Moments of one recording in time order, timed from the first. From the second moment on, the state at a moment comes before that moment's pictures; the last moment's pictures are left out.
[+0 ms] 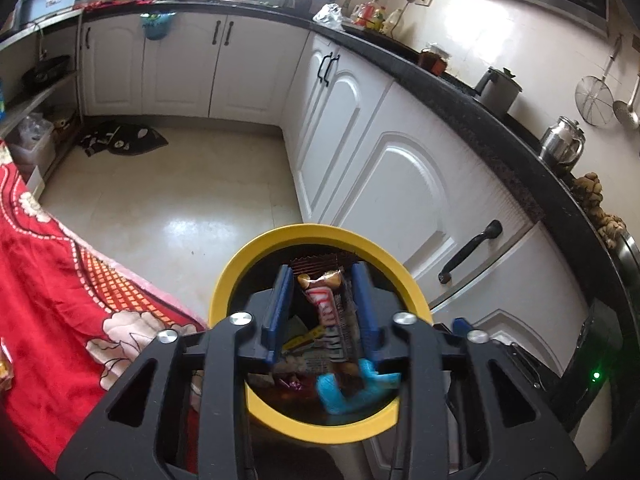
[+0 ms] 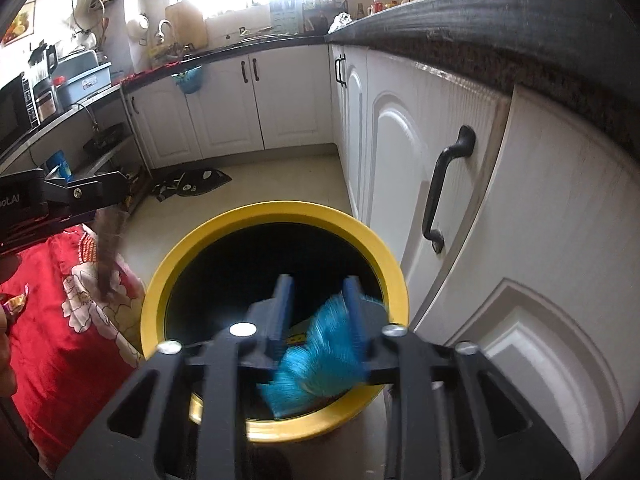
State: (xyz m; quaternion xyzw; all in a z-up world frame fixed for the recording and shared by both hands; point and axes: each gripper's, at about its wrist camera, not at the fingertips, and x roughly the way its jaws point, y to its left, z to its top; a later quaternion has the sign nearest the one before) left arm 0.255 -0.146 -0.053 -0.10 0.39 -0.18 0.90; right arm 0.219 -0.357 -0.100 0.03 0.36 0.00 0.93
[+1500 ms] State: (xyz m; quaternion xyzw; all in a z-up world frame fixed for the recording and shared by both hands) left arm 0.128 0.127 0.001 -0.17 0.30 0.09 0.93; right arm 0.165 -0.123 -0.018 -0.05 0.30 0.30 0.91
